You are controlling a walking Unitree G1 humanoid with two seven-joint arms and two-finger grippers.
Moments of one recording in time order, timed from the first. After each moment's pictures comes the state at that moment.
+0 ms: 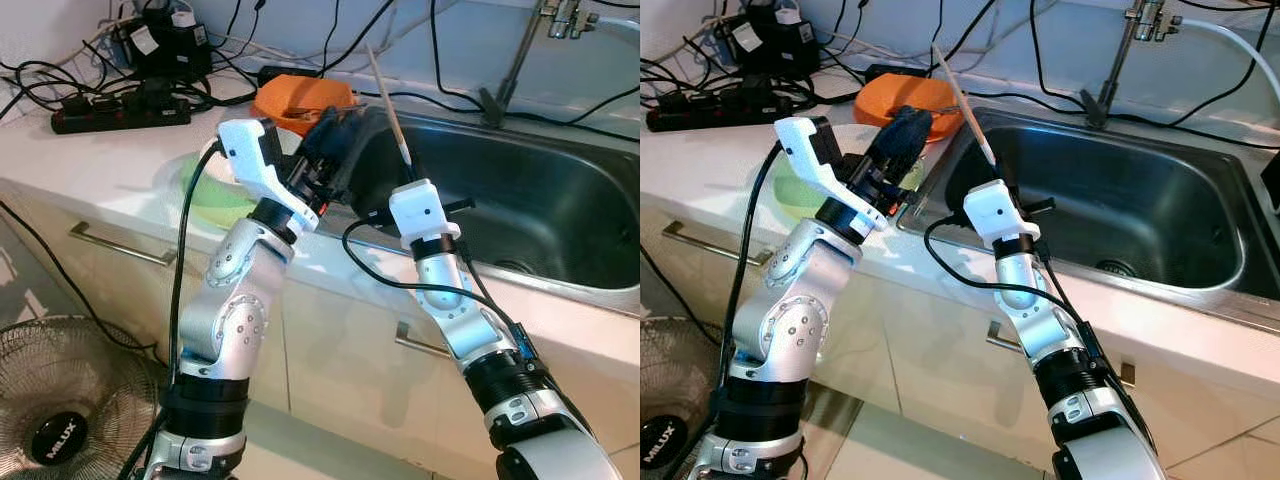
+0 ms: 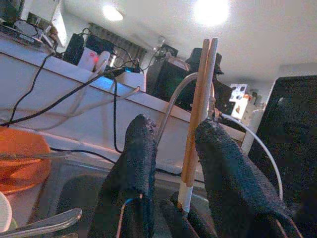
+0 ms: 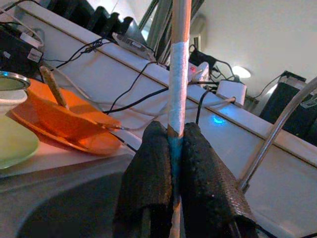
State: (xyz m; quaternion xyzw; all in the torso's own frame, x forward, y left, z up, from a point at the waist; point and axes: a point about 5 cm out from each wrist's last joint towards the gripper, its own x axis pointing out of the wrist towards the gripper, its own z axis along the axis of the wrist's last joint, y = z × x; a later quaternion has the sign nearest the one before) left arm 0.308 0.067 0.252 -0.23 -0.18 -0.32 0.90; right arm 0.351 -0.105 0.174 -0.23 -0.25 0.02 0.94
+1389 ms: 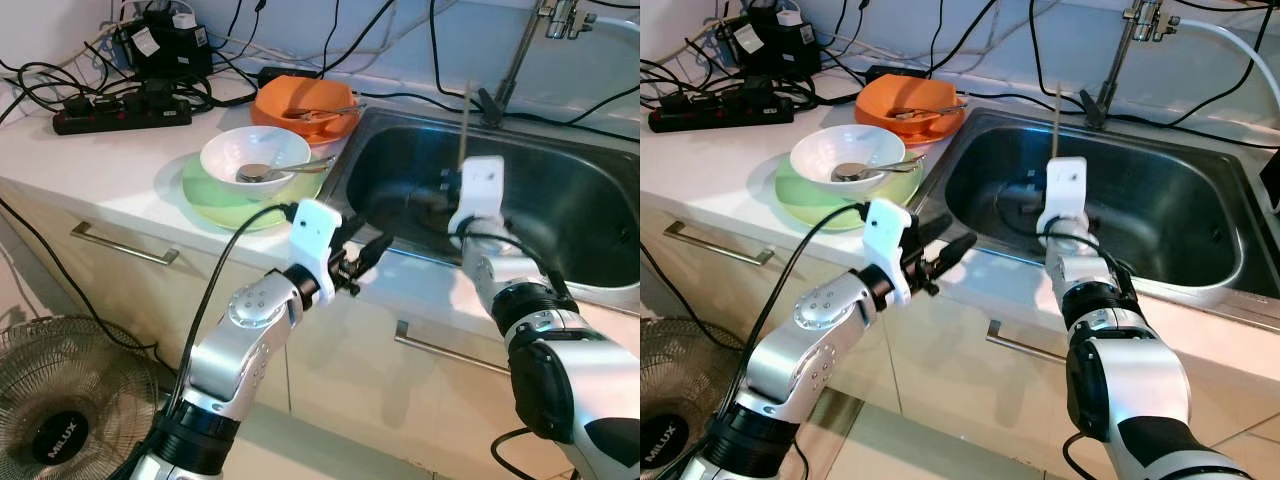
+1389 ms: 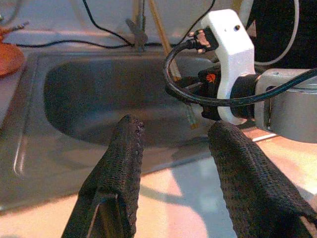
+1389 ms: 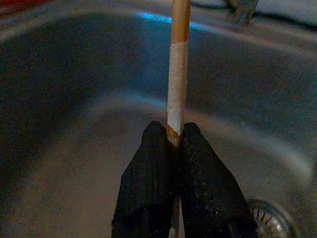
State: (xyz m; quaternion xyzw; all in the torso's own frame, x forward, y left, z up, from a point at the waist) left arm 0.296 0.050 0.171 -0.03 0.00 -0.38 0.93; right arm 0.400 -0.177 0.148 -0.04 0.12 -0.04 0.99
